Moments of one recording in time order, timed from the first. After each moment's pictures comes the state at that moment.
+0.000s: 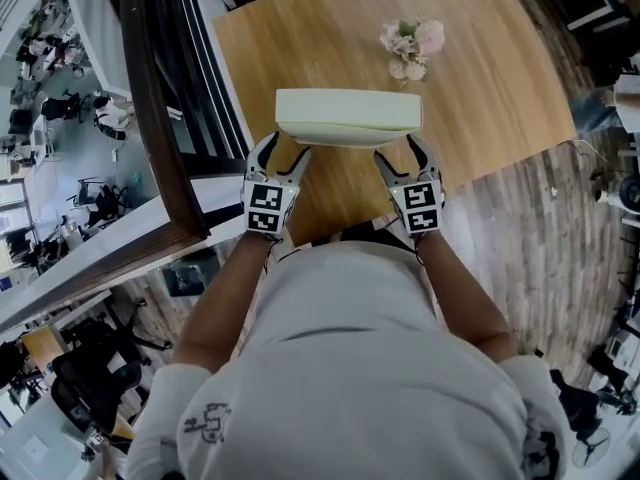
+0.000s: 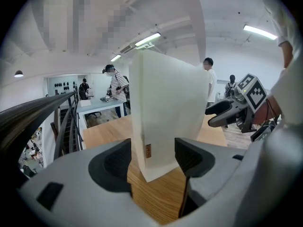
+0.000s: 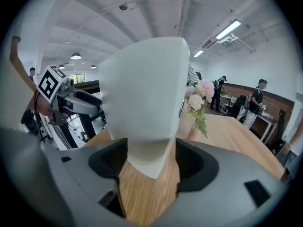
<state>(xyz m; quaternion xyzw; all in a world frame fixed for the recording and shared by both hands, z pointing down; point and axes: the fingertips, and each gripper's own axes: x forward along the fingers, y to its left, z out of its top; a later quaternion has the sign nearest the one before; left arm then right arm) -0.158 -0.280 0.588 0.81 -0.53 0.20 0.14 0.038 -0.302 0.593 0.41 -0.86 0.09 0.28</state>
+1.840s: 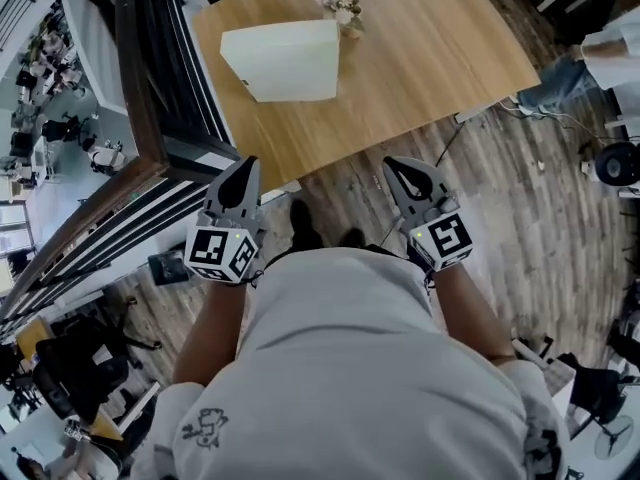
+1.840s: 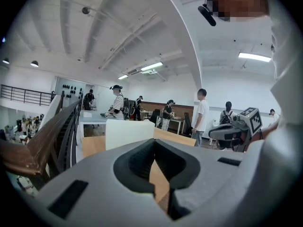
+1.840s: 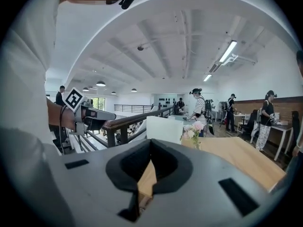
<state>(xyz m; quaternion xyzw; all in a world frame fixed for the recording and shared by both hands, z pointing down) -0.064 -0.069 0.415 0.83 -0.55 0.05 0.11 0.145 -0.083 0.421 0.33 -0.93 0.02 0.13</state>
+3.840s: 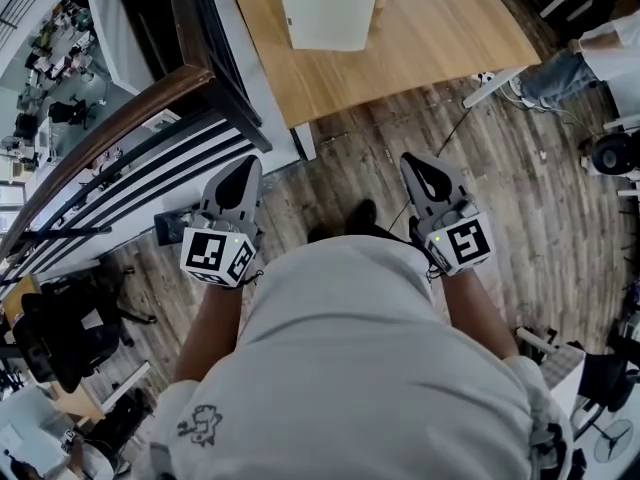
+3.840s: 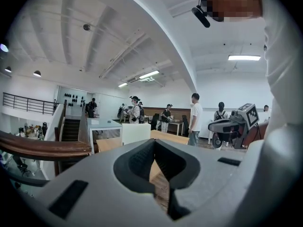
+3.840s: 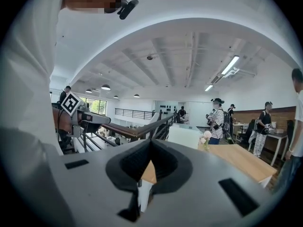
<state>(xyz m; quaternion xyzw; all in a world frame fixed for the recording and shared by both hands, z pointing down) -0.121 0.162 0.378 0.83 -0.56 0.04 0.08 0.107 0.132 0.370 0.34 -0.93 -0.02 0.10</state>
